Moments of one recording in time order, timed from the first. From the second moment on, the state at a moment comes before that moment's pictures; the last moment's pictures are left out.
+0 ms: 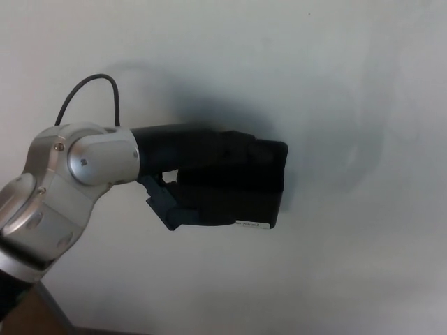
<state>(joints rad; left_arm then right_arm) -0.67 0.65 -0.49 -0.20 0.19 0.37 -0.79 0.10 -0.08 -0.06 1.13 -0.05 -0.84 0.10</state>
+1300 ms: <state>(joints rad) -0.75 0.59 -0.59 -0.07 0.29 0.36 -0.85 0.07 -0.08 -0.07 1.12 -0.04 -0.84 0.10</state>
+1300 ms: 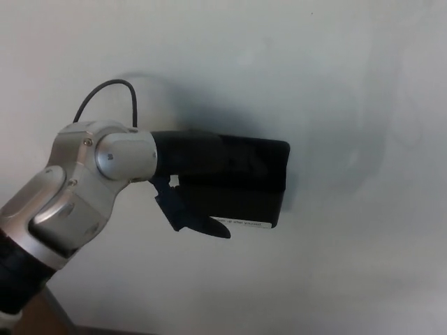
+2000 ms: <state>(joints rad) -0.91 0.47 -0.78 0.04 0.45 0.39 -0.90 0.06 -0.08 -0.06 1.12 -0.05 -0.84 0.08</state>
